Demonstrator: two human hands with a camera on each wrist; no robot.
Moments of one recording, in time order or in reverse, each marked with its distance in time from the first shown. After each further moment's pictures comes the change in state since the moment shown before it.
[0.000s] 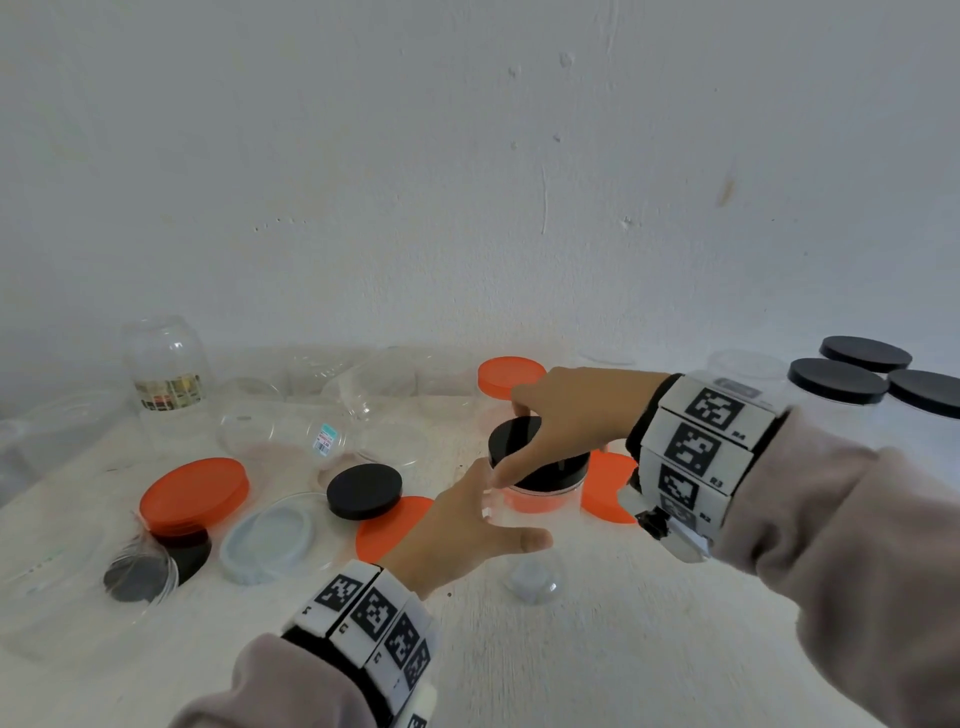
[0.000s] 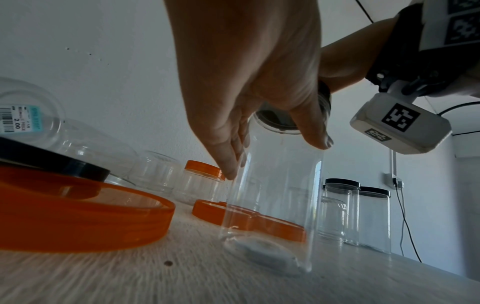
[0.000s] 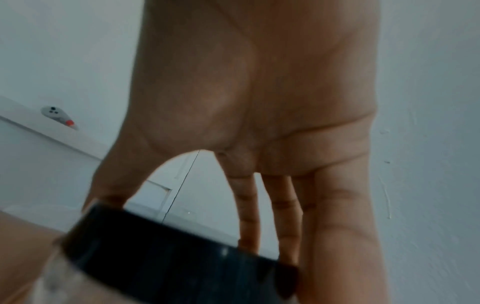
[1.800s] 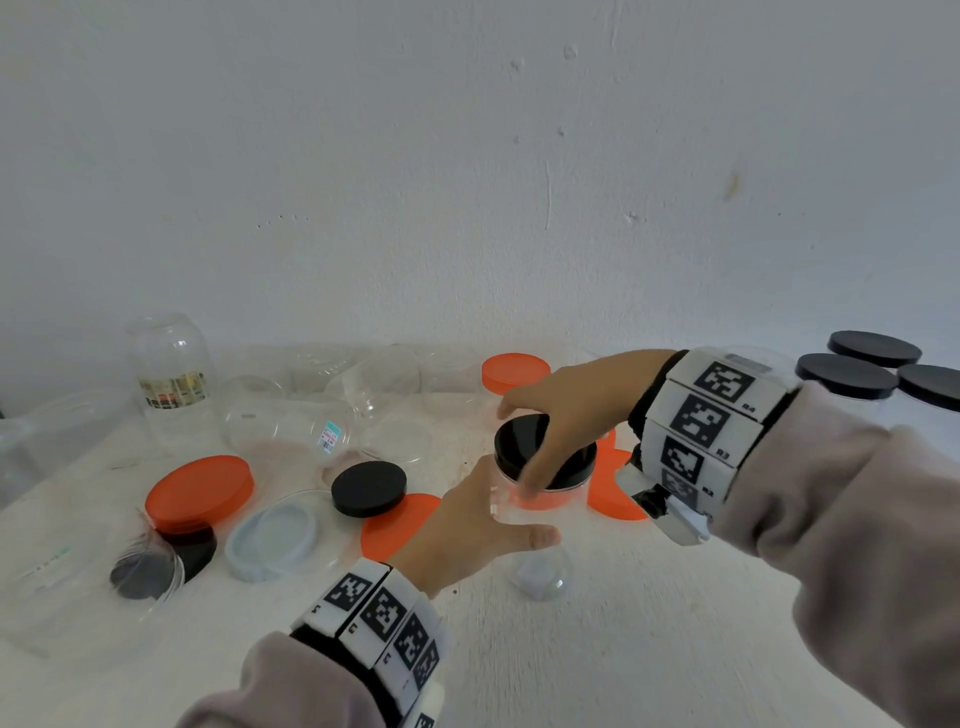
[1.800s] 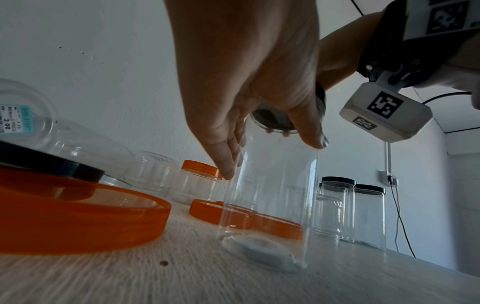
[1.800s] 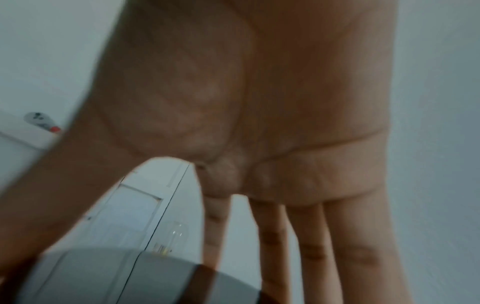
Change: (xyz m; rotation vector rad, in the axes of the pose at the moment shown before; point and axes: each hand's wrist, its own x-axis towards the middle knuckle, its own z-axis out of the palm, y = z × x) left_hand 0.003 0.000 0.003 0.052 0.012 -0.014; right_hand 0.000 -0.002 -0.013 -0.005 -0.199 -0.015
